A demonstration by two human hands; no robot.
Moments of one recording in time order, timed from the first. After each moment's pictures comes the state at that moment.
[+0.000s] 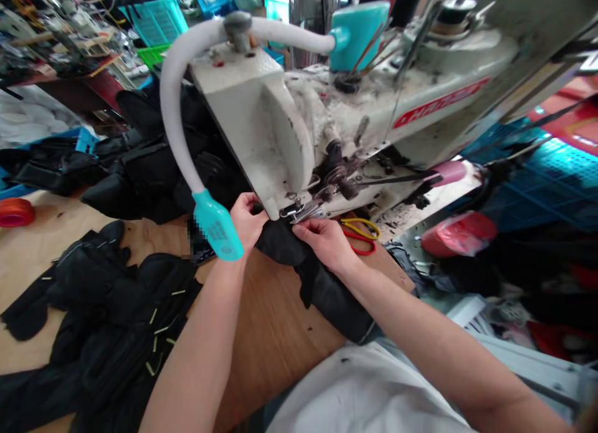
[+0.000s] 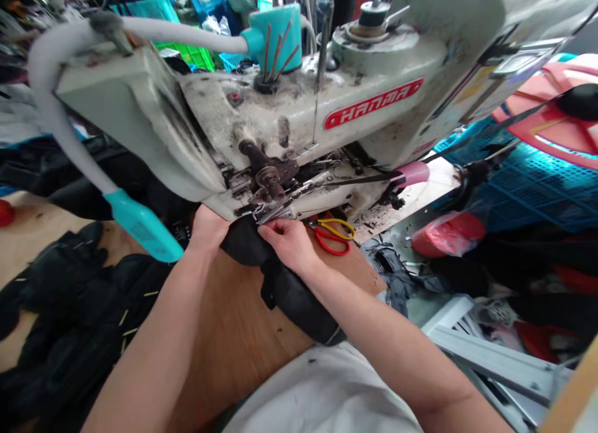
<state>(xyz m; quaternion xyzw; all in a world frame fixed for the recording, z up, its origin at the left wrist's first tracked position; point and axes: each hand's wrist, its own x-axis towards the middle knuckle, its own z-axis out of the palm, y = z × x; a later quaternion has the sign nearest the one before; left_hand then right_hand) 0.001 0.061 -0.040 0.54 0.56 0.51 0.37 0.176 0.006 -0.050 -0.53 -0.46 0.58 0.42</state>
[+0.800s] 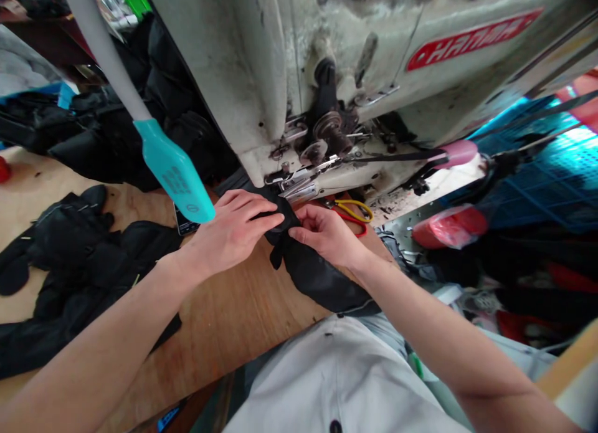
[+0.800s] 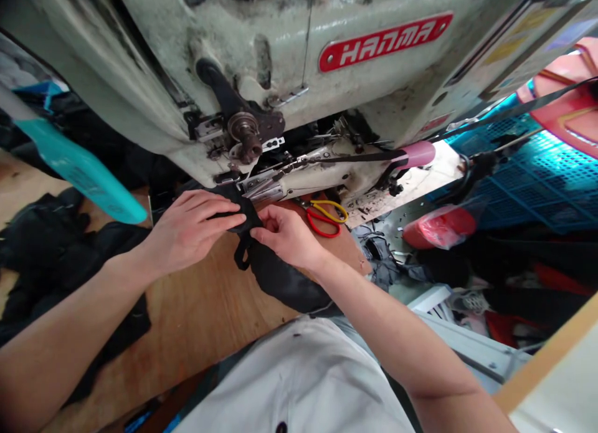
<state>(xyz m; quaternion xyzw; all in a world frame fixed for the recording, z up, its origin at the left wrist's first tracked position) -0.020 -0.002 -0.002 0.94 0.30 0.17 -0.02 0.209 -0.019 -0.048 -0.43 -0.56 0.62 0.35</state>
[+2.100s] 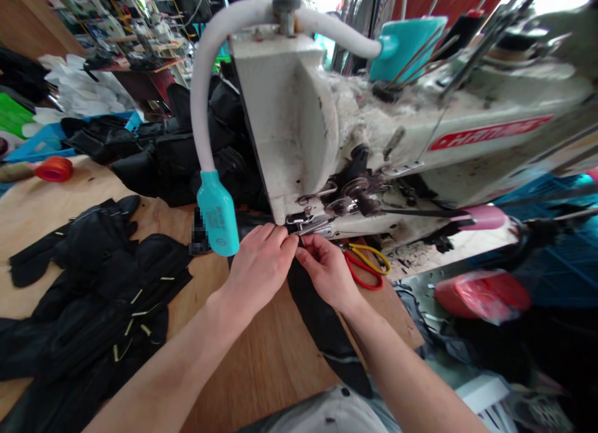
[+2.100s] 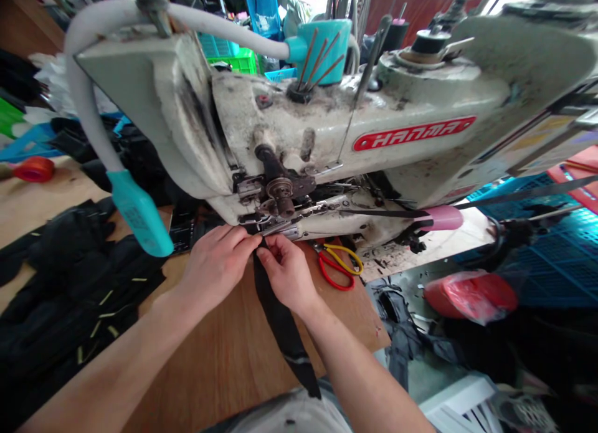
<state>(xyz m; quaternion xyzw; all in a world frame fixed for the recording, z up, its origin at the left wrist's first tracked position) 0.028 -0.011 -0.010 0.85 0.47 0.15 -0.16 0.184 -0.001 -0.058 -0.43 -0.58 0.55 0.43</state>
